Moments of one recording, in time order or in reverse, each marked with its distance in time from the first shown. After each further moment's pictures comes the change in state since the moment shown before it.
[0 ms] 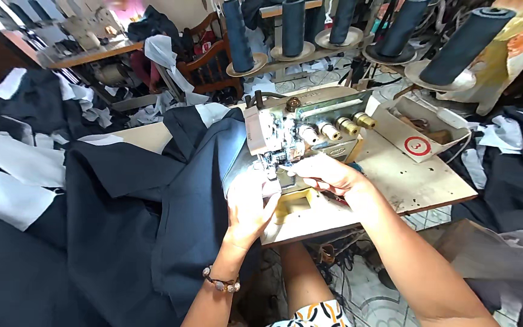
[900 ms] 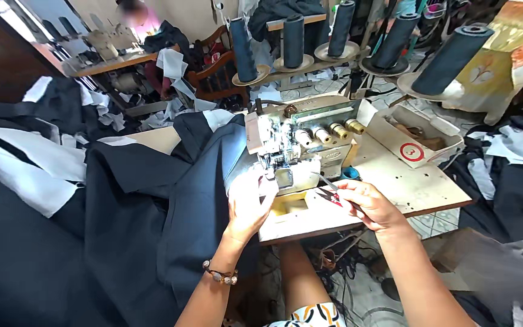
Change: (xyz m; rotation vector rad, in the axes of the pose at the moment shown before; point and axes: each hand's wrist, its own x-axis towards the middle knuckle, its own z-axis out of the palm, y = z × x) left_hand 0.004 0.007 -0.008 -0.068 -0.050 -0.112; right_hand -0.087 0.037 -0.011 0.186 0.345 -0.101
